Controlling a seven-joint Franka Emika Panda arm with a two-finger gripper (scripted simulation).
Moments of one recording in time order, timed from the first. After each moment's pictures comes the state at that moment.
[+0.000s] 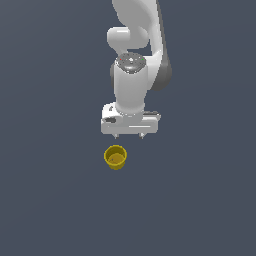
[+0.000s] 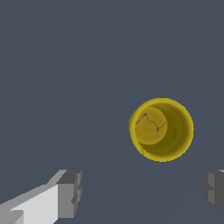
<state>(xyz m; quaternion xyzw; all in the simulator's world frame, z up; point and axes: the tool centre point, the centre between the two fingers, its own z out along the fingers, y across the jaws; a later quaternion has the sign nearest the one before) 0.010 0.004 0.185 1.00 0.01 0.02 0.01</state>
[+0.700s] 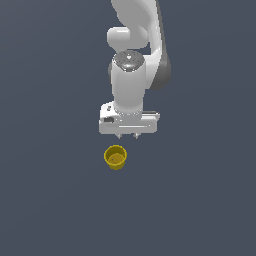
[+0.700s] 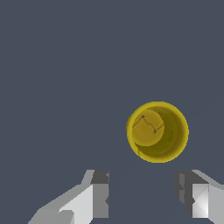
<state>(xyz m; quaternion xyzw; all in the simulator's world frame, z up) 0.015 0.000 0.191 1.00 0.02 0.02 0.00</state>
